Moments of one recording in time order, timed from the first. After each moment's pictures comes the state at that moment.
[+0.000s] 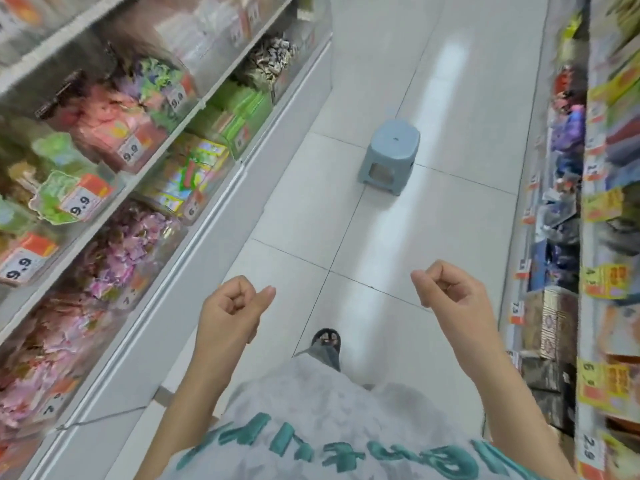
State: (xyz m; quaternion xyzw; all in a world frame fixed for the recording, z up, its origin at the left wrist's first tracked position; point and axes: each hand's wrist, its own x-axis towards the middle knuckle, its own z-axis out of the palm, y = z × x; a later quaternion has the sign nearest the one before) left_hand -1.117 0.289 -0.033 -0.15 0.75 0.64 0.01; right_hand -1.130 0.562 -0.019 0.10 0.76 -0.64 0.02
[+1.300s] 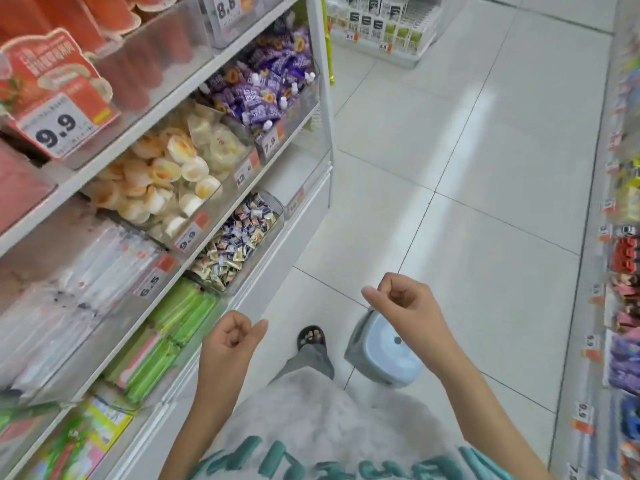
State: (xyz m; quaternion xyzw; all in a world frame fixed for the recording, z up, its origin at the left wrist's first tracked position) left_hand -1.982 0.369 -0.064 -0.26 0.72 0.64 -0.01; right_hand -2.057 0.610 -0.023 0.02 0.76 -0.63 0.15
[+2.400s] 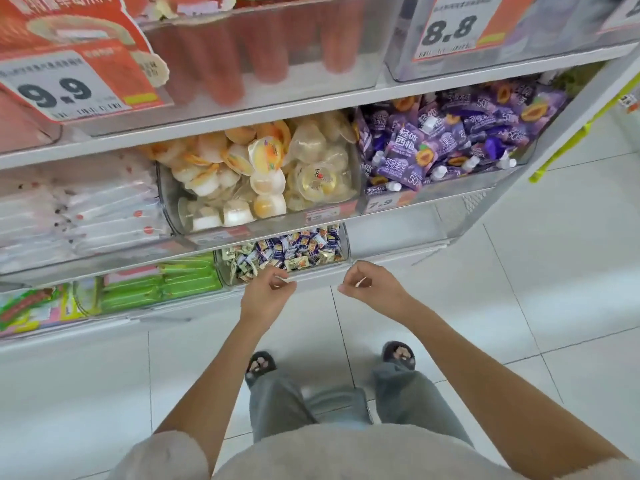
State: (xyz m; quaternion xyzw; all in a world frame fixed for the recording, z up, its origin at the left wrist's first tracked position) left_hand -2.252 0.339 -0.222 -0.57 0.63 0.52 -0.07; right_hand -2.444 0.460 -0.194 -0.33 0.74 -0.34 0.48
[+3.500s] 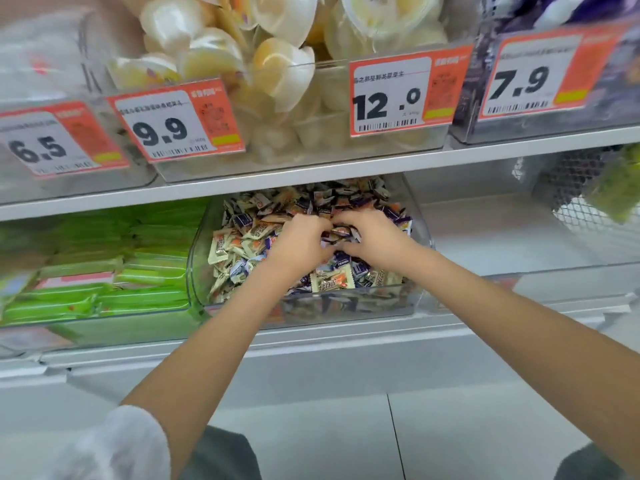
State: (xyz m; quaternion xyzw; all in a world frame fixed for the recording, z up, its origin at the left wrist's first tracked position) left_hand -2.323 0.230 -0.427 -0.37 0.92 0.08 -0.13; right_hand -2.463 0.292 -0.436 -0.69 0.66 -0.26 0.13
